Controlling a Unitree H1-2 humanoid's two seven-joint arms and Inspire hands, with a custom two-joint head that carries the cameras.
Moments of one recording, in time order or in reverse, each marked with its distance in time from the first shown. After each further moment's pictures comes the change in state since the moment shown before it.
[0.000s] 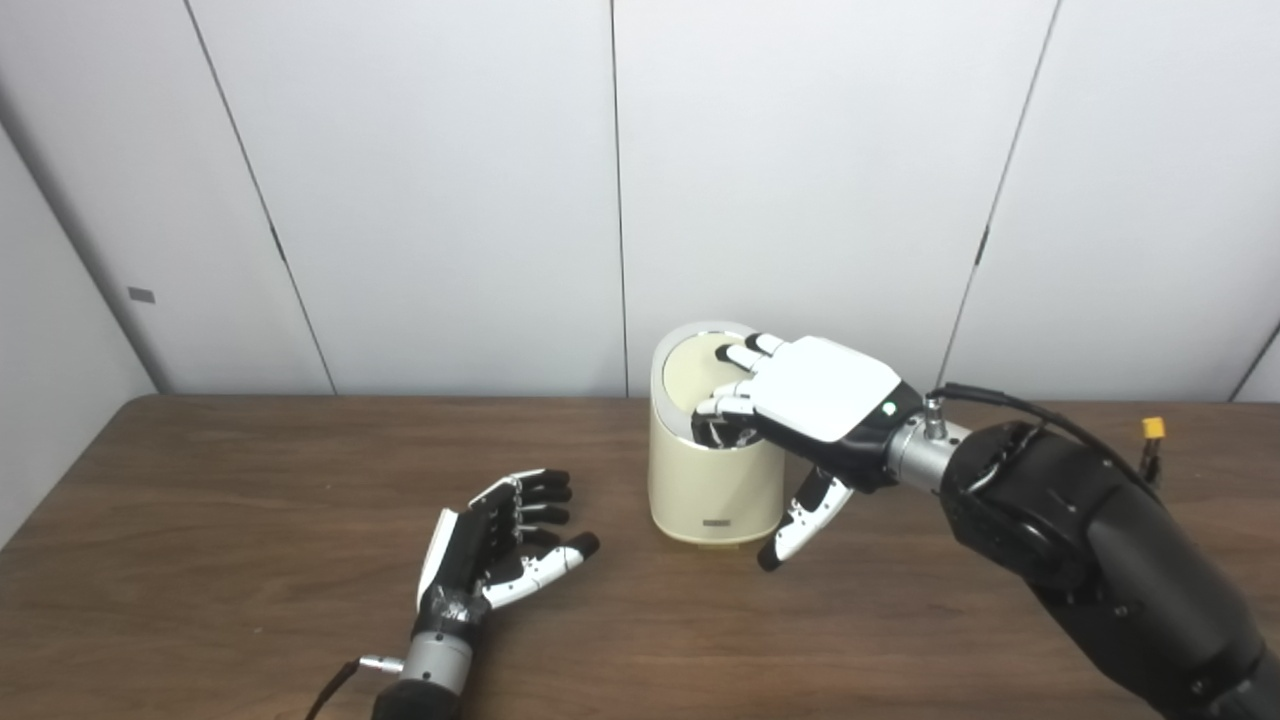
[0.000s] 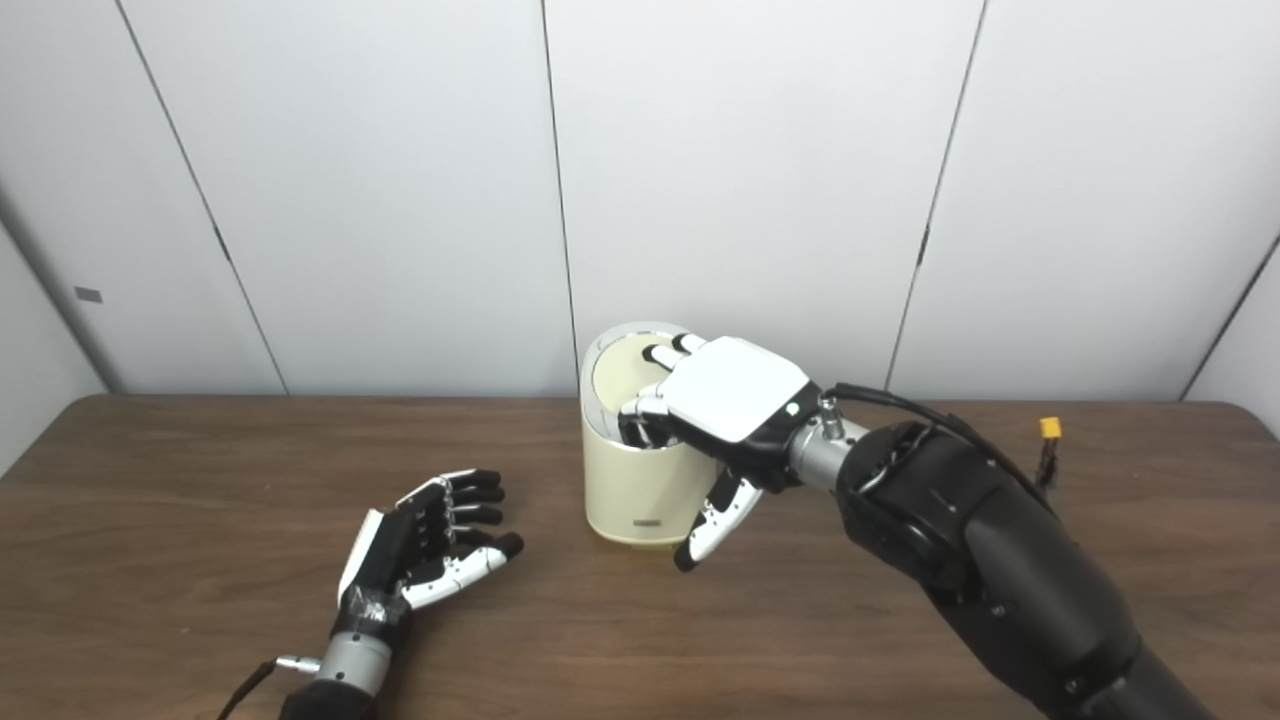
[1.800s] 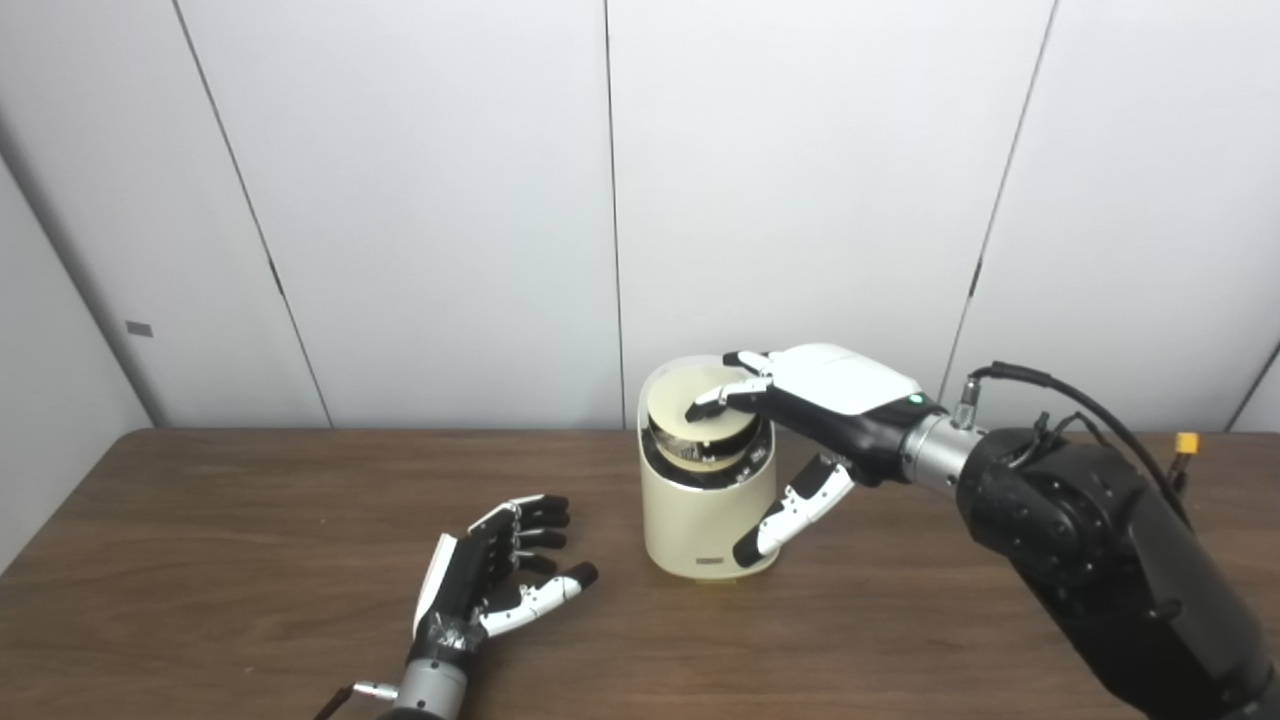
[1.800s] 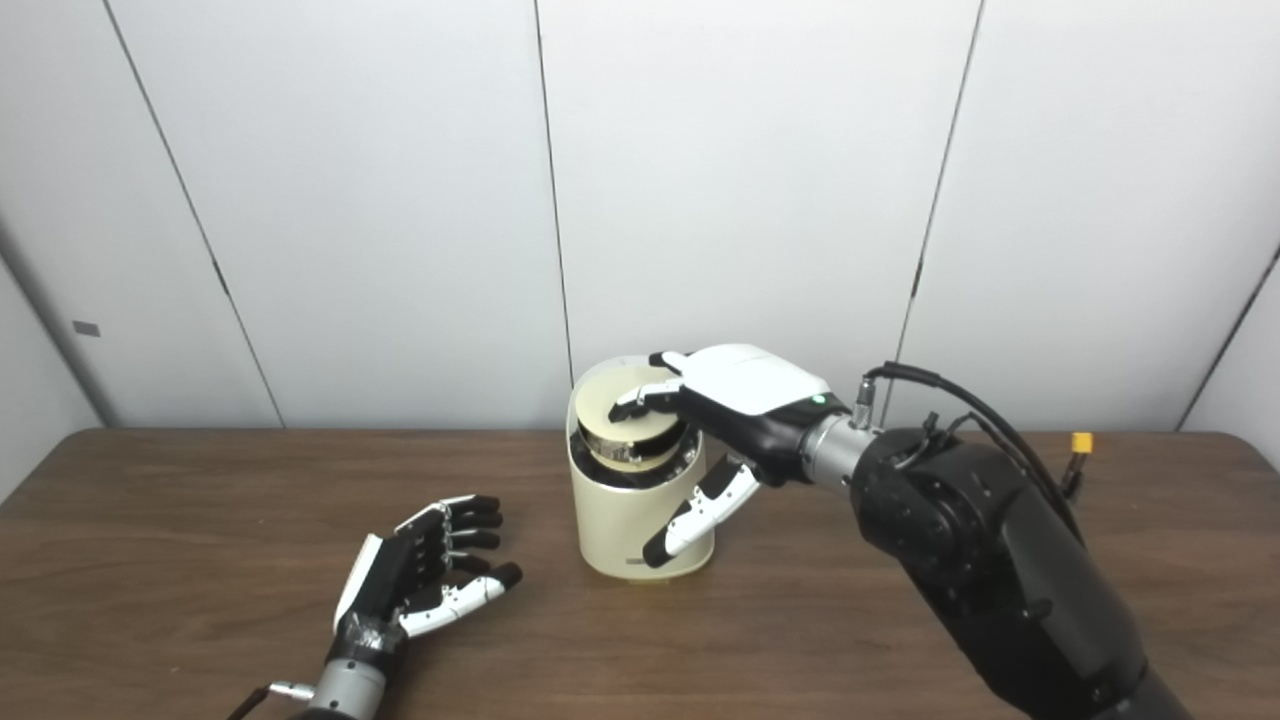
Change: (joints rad) left arm -0.021 0.012 -0.001 0.031 0.011 -0.031 -0.005; right arm -0.028 0.029 -0.054 -0.023 0.286 0.223 0.039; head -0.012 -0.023
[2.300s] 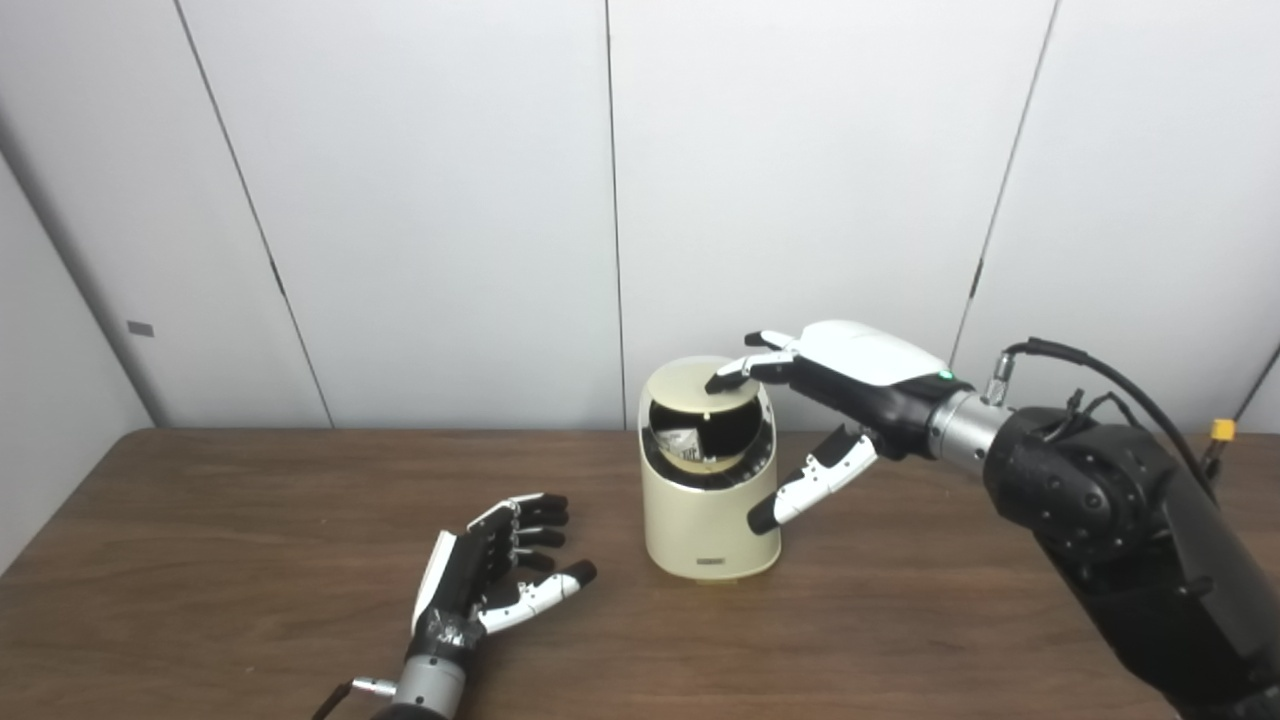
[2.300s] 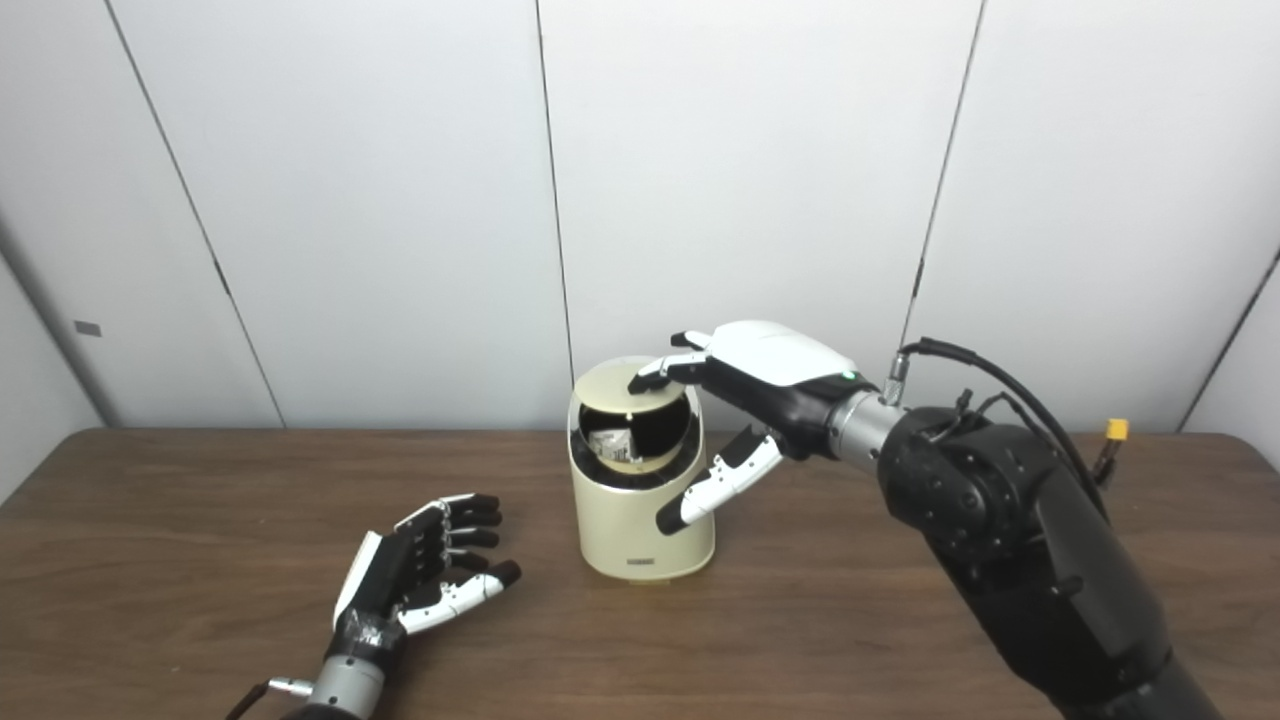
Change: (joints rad) left arm -0.004 0.003 0.001 0.006 -0.001 -0.003 -0.002; right arm -0.006 -0.018 -0.062 0.007 0.067 0.029 -0.004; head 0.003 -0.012
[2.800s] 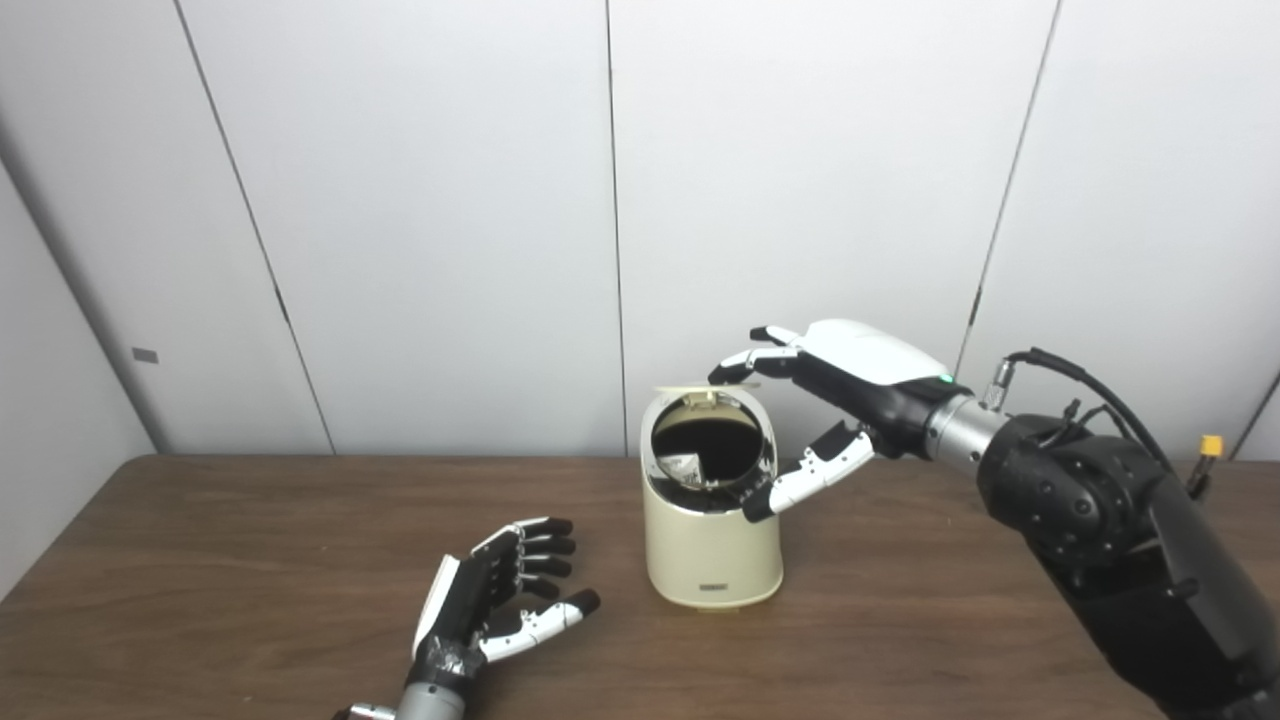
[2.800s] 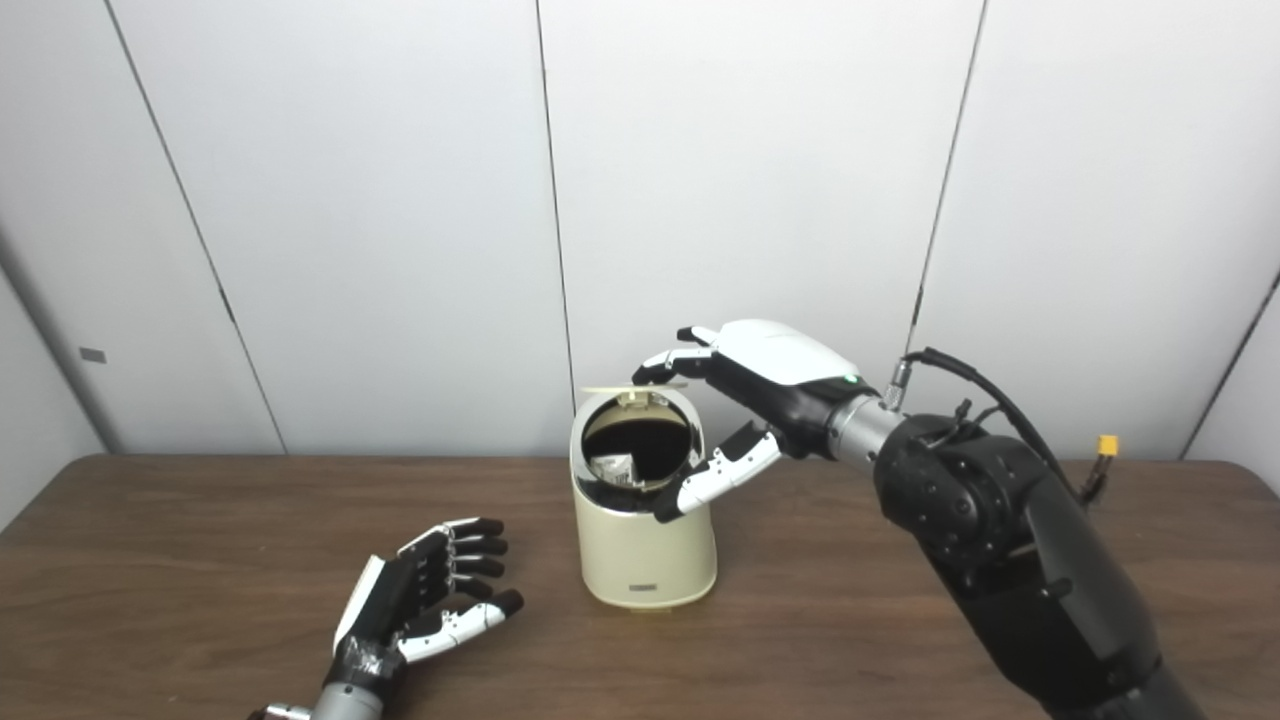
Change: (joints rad) left arm -0.010 0.013 -0.003 0.021 -0.013 -0.037 -0.024; right arm -0.035 0.000 -0.027 0.062 0.020 -0.016 -0.062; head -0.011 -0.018
